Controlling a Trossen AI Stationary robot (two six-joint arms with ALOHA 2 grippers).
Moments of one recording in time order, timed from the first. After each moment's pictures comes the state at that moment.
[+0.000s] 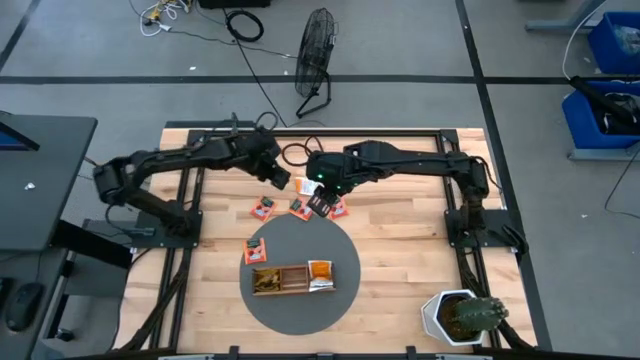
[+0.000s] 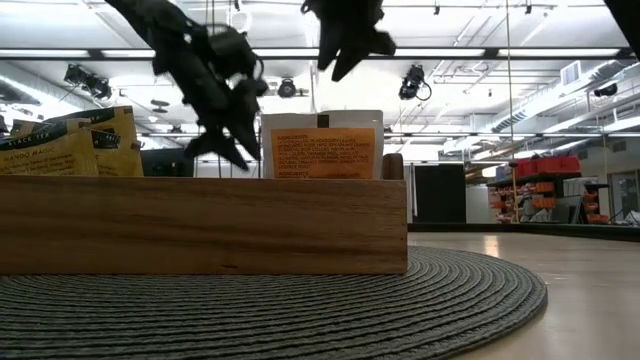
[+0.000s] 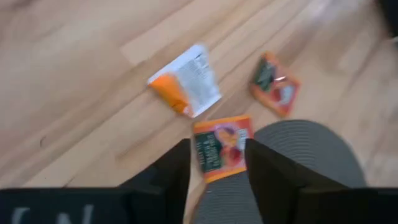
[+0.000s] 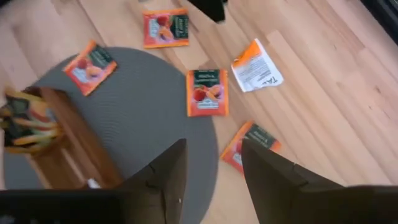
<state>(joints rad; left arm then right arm) 0.49 1.43 0.92 -0.42 0.22 -0.52 -0.04 1.96 2.05 -1.22 0.12 0.52</state>
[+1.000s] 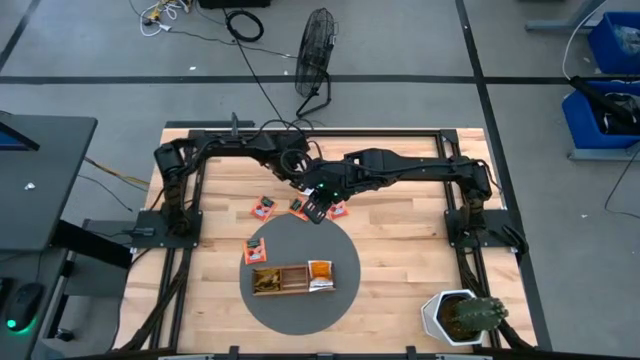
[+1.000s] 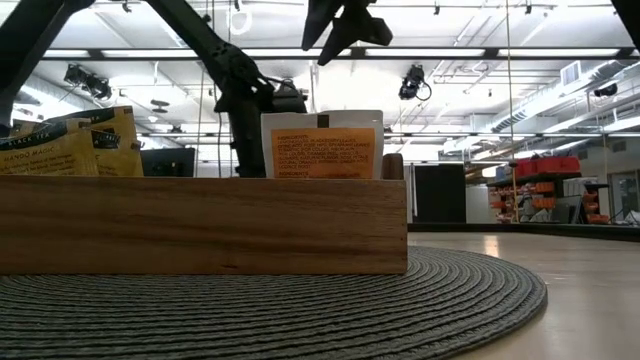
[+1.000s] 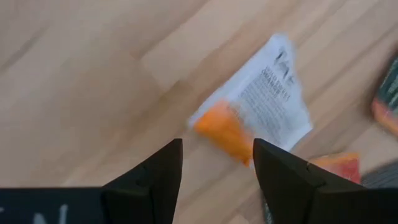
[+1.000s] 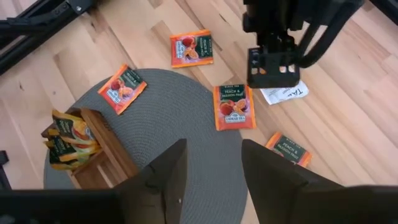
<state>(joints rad) 0.48 1.93 1.25 -0.59 0.10 -0.41 0.02 1.95 2.05 -1.13 0.15 0.61</state>
